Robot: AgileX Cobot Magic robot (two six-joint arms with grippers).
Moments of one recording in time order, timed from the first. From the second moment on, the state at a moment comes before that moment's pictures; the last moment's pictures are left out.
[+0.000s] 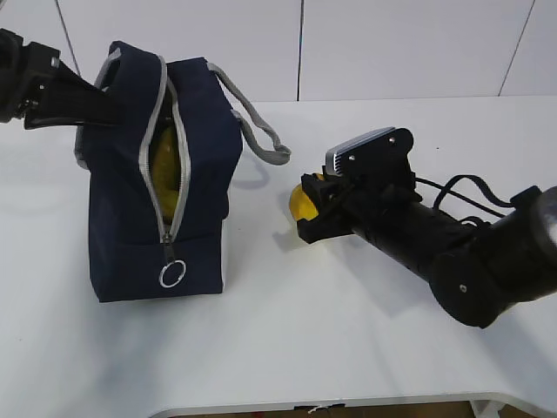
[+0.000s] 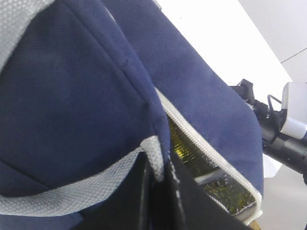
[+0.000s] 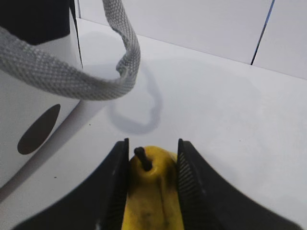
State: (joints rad) left arm -0.04 1.56 -1.09 -1.16 0.90 0.94; right arm 0.48 1.99 -0.79 0.04 -0.89 -0.16
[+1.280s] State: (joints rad) left arm -0.04 1.56 -1.09 -1.25 0.89 0.94; right arm 0.48 1.59 -0.89 -0.46 -0.80 -0.23
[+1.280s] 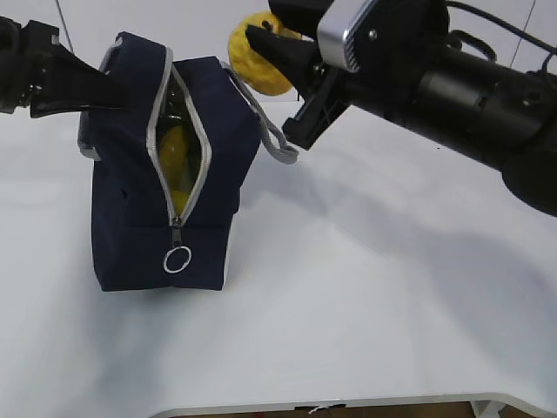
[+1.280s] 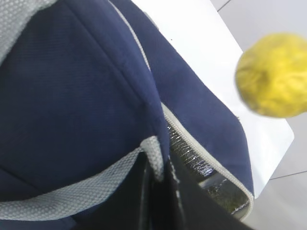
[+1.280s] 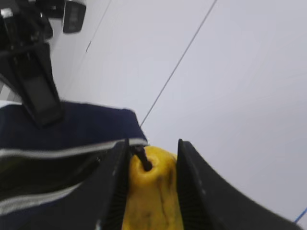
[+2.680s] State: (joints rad) left arm -0.04 1.56 -1.09 -1.25 0.90 0.94; right arm 0.69 1.78 -1.24 -0.37 -0.25 0.24
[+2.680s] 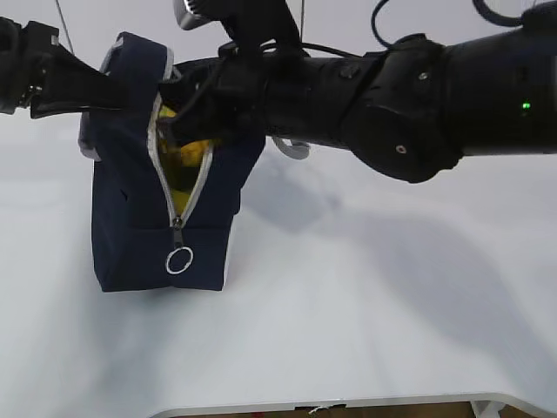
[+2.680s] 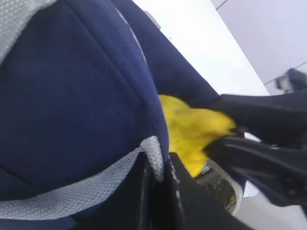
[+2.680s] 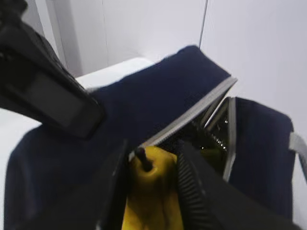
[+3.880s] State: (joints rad) left arm -0.04 1.56 -1.09 -1.24 0.91 0.94; right arm 0.68 1.73 -1.38 -0.21 0.13 0.25
